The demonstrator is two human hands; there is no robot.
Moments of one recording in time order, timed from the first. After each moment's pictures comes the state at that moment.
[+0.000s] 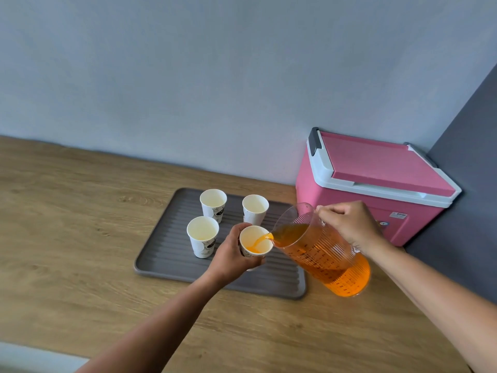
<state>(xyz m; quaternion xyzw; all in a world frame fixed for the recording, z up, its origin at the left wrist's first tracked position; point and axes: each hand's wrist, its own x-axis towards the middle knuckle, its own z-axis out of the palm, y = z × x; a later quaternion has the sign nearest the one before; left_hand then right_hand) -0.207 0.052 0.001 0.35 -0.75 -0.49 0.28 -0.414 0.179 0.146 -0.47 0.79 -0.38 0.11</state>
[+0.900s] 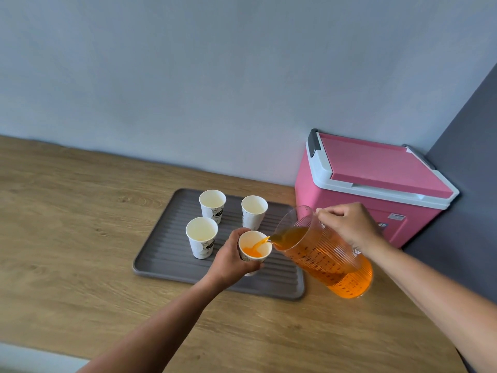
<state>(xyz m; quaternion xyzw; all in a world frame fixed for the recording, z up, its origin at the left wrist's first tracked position) -0.207 0.054 -0.007 0.36 -0.75 -0.50 0.26 -0.427 0.178 0.139 -0.49 0.79 -0.35 0.11</state>
